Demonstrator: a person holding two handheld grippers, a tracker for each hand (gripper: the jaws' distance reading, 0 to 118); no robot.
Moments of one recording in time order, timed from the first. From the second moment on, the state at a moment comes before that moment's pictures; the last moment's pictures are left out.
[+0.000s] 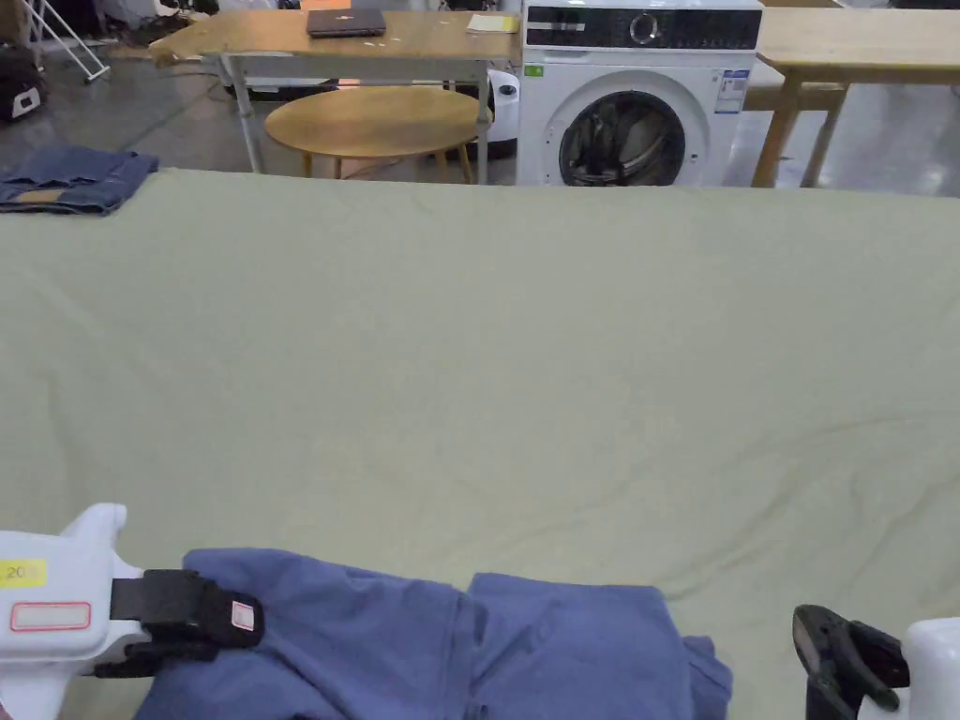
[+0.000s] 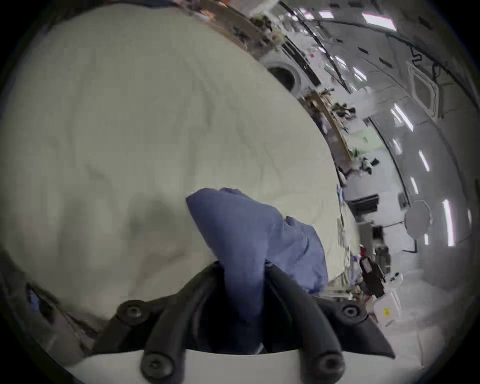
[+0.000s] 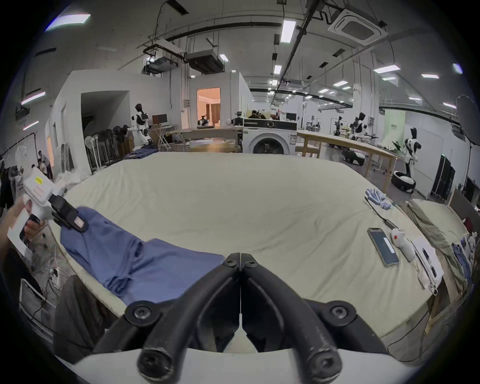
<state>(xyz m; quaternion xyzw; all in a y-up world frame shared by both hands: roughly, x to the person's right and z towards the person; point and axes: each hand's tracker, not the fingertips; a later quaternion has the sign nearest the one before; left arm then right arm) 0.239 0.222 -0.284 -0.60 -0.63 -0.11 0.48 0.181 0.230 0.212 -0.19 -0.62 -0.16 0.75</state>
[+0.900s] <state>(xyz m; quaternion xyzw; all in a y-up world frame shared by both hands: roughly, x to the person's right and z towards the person) 0.293 0.218 -0.011 -0.50 -0.73 -0.26 0.39 0.153 0.221 0.260 -0.17 -0.65 -0.18 0.72</state>
